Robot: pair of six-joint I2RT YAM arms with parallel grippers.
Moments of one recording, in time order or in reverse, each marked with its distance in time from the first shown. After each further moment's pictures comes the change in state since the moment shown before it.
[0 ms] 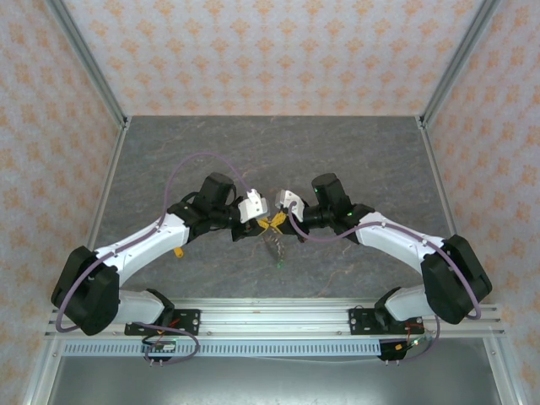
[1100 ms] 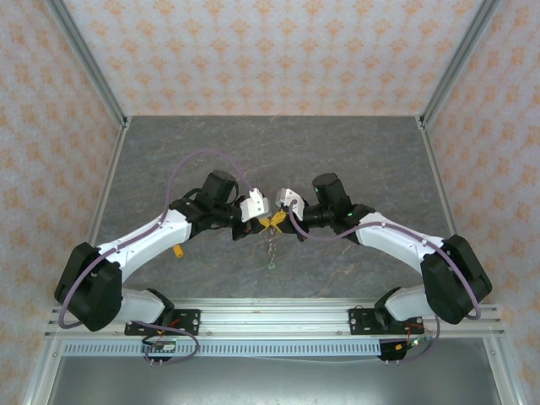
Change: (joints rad) left arm 0.000 0.032 0.046 -0.063 0.037 0.034; right arm -0.002 0.000 -0.005 0.032 0.003 0.034
